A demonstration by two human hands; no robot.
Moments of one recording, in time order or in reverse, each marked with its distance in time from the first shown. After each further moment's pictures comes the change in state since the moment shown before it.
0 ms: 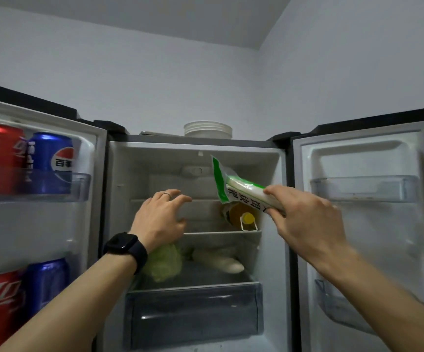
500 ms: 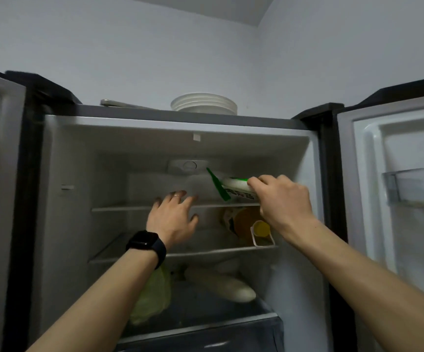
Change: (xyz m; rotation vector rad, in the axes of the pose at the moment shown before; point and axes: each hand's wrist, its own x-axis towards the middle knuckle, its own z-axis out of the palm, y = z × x) left_hand 0.165 -0.051 0.169 0.017 -0.045 -0.003; right_hand 0.090 0.040 0.218 -0.318 -0.246 0.006
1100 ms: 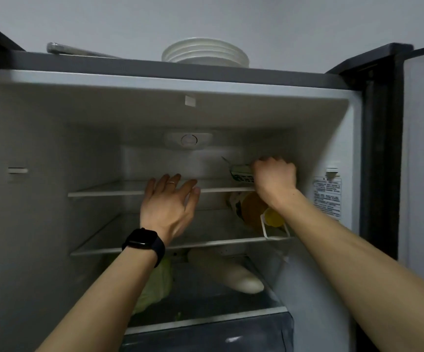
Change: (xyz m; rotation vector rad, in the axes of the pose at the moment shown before) left_hand 0.038 -0.015 0.066 0.051 0.146 -0.087; right_hand 0.077 -0.003 0.113 -0.042 -0.296 0.116
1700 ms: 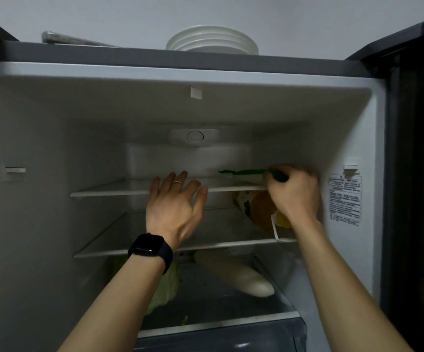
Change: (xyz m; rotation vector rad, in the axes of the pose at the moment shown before) left_hand 0.000 0.002 0.013 0.008 0.120 -0.005; right_hand -0.023 0.009 0.046 0.824 0.221 0.370
